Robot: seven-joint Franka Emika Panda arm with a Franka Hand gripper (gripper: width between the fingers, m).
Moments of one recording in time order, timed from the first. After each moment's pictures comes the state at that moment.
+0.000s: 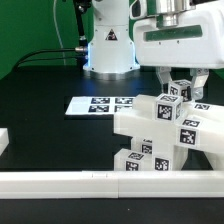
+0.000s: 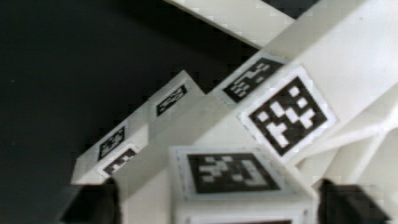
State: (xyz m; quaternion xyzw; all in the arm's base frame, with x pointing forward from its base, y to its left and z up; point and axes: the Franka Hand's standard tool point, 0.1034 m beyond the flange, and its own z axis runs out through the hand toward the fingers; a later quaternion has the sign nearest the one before) arm 0.584 0.082 0.110 -0.84 0.54 -0.05 0.08
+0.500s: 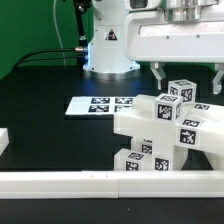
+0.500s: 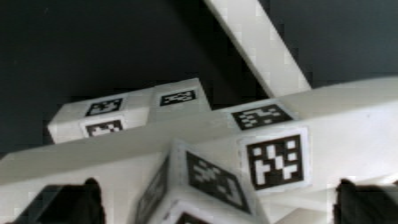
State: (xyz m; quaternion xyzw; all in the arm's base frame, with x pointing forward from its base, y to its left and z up) arm 0.585 0.091 0.118 -0.96 0.29 -0.03 0.05
